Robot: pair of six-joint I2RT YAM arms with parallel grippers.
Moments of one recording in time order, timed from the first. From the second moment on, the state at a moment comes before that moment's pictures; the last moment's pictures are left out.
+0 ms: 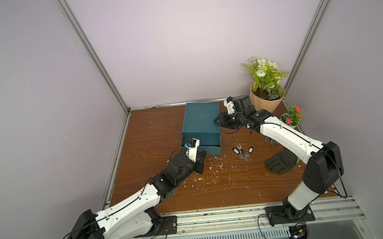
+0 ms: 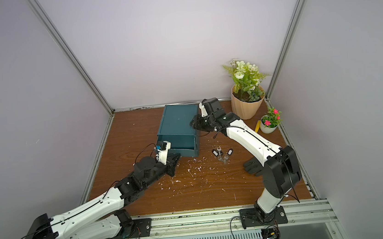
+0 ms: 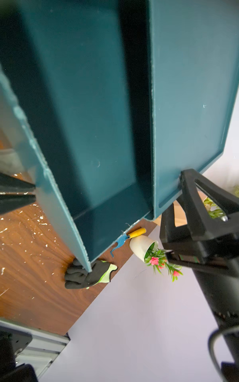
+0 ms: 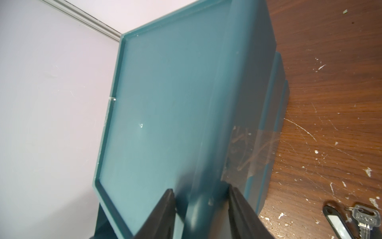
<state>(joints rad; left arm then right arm) -0.85 1.03 0.53 0.19 -0.12 -0.36 0.53 1.63 1.44 -0.47 -0.27 0.69</state>
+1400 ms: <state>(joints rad) -0.79 1.35 0.63 0.41 -0.29 -1.01 0.51 1.59 1.38 -0.47 -0.41 0.56</state>
